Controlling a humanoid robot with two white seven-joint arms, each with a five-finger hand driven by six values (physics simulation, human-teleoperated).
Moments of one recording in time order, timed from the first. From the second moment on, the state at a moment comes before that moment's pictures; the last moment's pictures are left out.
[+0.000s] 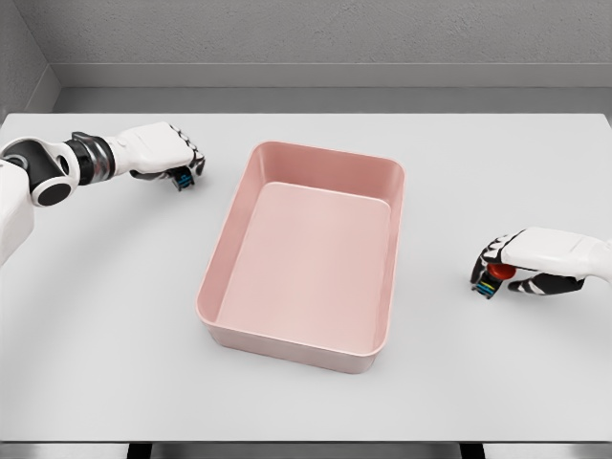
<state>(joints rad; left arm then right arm) -0.85 0.52 -0.69 -0.99 -0.99 -0.61 -0.33 -0.25 -1.08 0.43 -1.68 0.18 -0.45 0.61</state>
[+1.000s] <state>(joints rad) -0.77 0.59 -0.51 -1.32 -0.83 -0.61 -0.34 -0.38 -1.09 0.42 -1.72 0.17 -0.45 0.61</state>
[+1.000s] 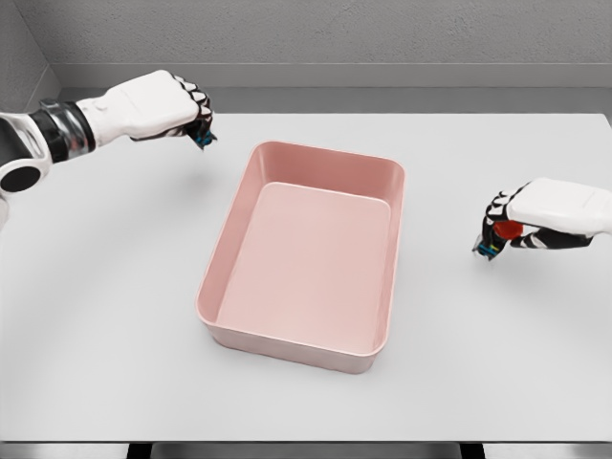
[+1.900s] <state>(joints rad) -0.67 0.53 -0.59 -1.64 -0.78 -0.61 -0.34 -0.56 -1.04 0.43 -1.75 0.17 -0.43 0.61</state>
